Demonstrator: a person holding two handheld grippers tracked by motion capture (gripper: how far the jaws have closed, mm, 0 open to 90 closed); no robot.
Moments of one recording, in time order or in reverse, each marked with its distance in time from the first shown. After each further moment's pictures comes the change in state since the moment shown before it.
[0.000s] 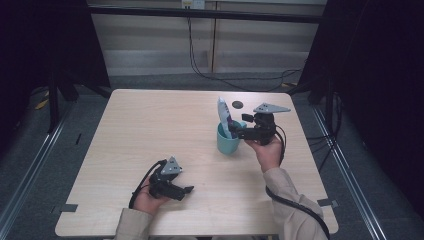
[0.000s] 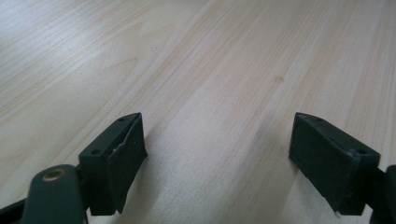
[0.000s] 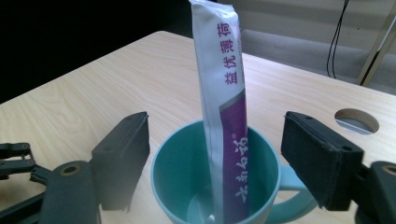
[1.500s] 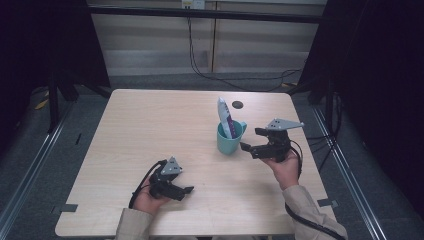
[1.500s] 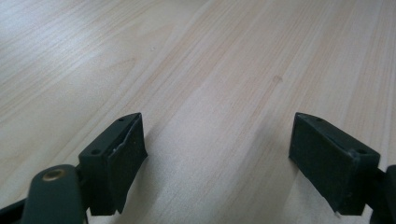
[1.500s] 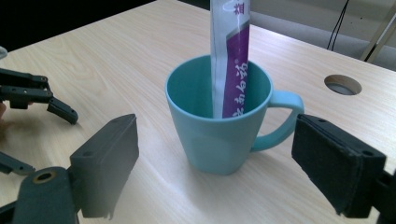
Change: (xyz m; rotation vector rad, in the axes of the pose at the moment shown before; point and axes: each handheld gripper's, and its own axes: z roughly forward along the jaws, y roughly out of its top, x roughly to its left) left arm 0.000 0.000 0.000 0.001 -0.002 0.005; right arm 0.004 -0.032 -0.046 0.080 0.004 -0.083
